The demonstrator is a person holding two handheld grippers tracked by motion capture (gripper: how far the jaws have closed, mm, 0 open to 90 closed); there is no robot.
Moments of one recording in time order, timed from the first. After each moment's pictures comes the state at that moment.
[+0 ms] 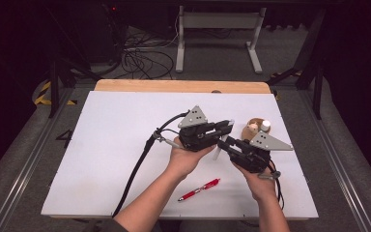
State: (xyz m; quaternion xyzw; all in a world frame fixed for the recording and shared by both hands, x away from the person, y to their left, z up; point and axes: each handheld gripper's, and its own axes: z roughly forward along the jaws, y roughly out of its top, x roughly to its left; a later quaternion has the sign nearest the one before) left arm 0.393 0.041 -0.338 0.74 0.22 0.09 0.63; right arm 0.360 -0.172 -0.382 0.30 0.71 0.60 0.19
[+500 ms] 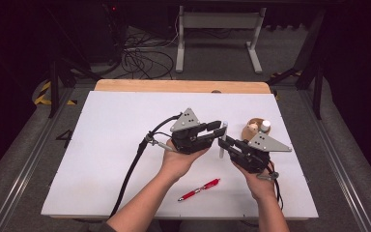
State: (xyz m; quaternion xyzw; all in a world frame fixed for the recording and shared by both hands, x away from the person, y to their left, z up) left arm 0.385 0.059 -0.338 0.74 0.23 0.11 0.62; right arm 0.360 -0.170 -0.383 0.30 0.72 0.59 0.22
